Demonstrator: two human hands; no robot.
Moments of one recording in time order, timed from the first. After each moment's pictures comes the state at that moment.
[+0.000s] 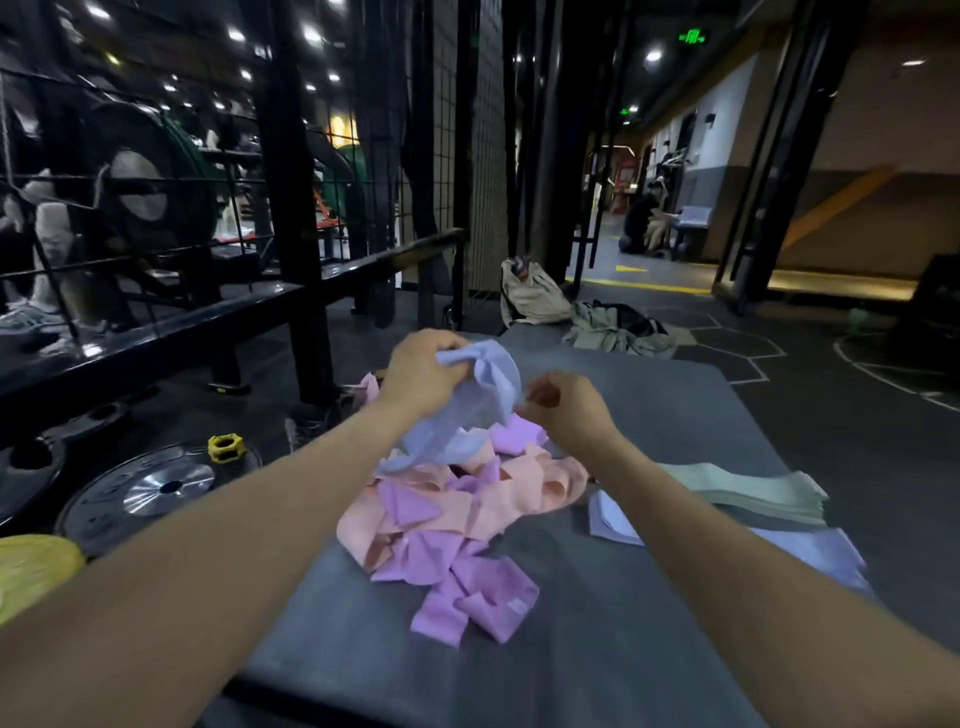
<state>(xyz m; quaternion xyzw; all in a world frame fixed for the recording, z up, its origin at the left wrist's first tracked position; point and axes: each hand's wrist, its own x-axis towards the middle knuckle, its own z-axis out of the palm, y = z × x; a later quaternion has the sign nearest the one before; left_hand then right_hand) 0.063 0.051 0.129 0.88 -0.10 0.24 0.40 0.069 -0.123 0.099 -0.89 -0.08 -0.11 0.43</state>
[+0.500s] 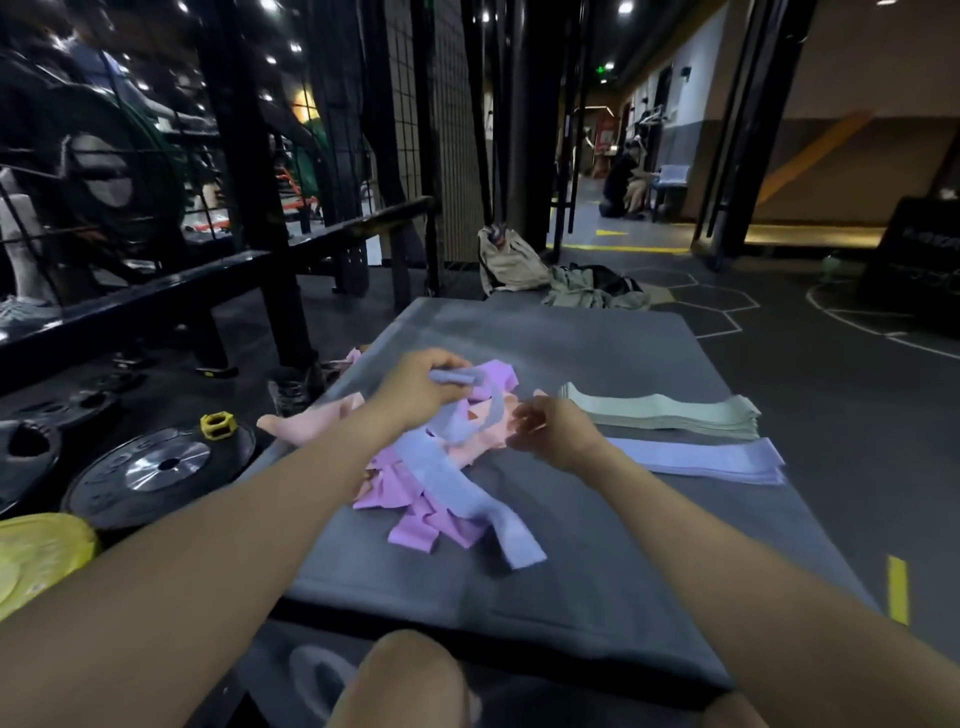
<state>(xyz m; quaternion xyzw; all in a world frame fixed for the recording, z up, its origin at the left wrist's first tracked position) 0.004 0.015 0.082 0.88 -0.11 0.09 0.46 -0.003 -0.169 0.044 -0.92 -0.09 -0.01 0.39</state>
